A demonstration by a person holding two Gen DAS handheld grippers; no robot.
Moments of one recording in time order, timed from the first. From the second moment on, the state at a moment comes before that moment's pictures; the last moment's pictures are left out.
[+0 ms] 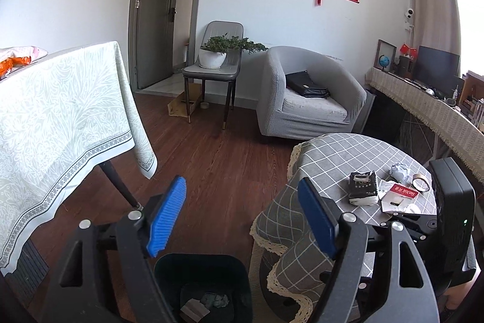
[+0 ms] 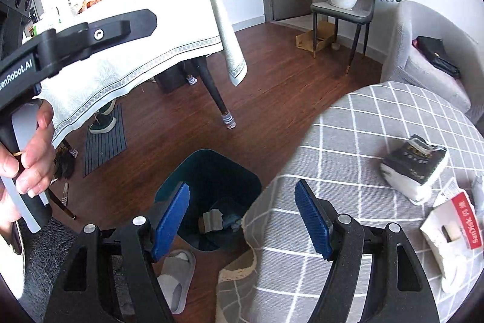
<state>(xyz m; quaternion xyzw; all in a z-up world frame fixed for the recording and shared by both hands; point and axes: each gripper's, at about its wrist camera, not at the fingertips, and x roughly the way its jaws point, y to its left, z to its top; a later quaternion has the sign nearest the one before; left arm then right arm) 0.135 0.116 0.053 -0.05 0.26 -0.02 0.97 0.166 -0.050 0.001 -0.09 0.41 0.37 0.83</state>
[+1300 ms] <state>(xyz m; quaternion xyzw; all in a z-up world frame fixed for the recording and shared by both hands) 0.177 -0.053 0.019 0.00 0.30 -0.12 0.95 0.173 -0.270 -0.019 -0.05 0.41 0.21 0.89</state>
